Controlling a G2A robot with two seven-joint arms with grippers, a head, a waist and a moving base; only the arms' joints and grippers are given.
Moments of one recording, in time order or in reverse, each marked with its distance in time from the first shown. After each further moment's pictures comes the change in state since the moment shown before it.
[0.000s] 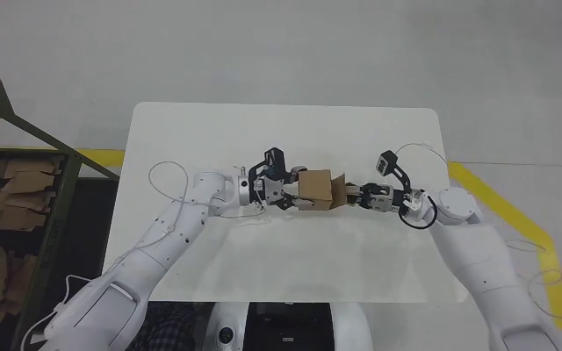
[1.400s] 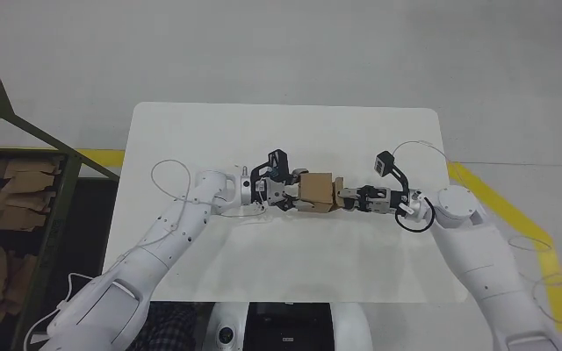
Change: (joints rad) left arm -0.010 -0.012 0.001 0.015 0.037 -0.015 -0.009; right arm -0.028 0.016 0.018 -0.099 -0.106 0.043 -0.020
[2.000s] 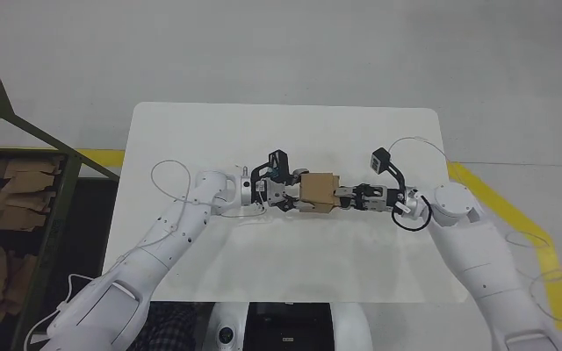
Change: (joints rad) left arm 0.007 0.000 -0.008 -0.012 0.010 -0.004 0.002; right arm 0.011 -0.005 -0.019 -0.034 -0.007 0.006 -0.011
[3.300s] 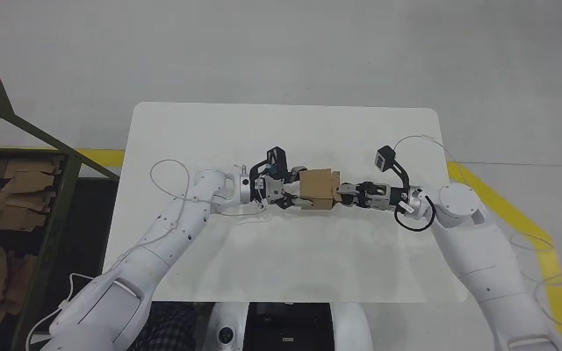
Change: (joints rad) left arm -0.012 -0.011 -0.006 0.037 -0.030 -0.007 -0.018; right arm -0.027 0.011 0.039 -0.039 -0.004 0.002 -0.024
